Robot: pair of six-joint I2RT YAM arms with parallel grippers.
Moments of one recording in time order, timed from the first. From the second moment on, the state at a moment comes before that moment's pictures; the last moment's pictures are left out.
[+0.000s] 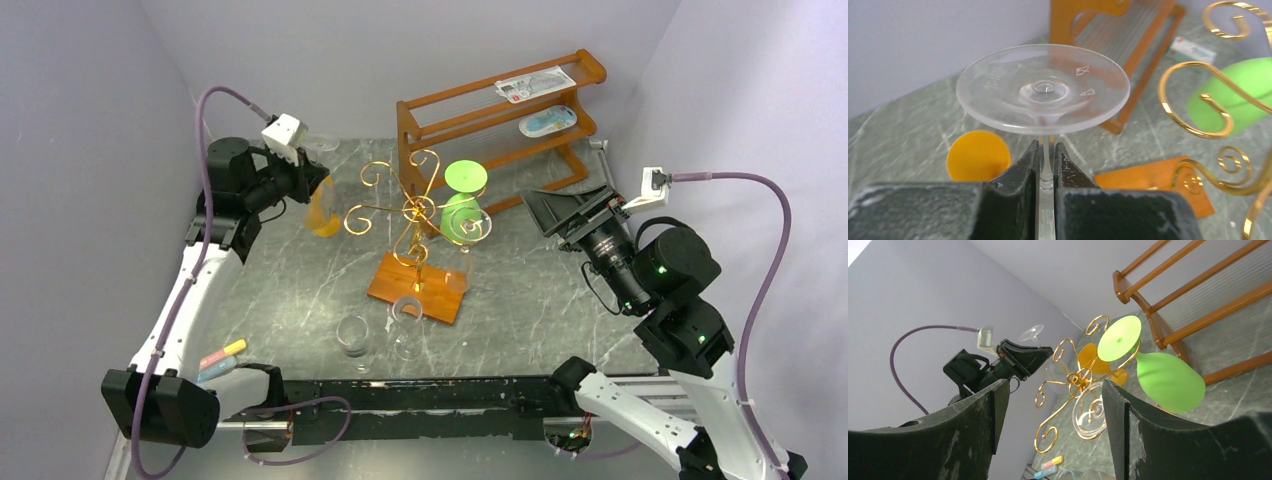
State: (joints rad) left arm -0.17 1.18 1.19 -0.28 0.37 0.06; right arm 0.66 0.67 1.25 -0.48 0.21 0.81
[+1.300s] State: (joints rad) left arm -0.18 1.26 0.97 0.26 1.18 -0.08; right arm 0.66 0.65 1.24 -0.49 0.24 0.82
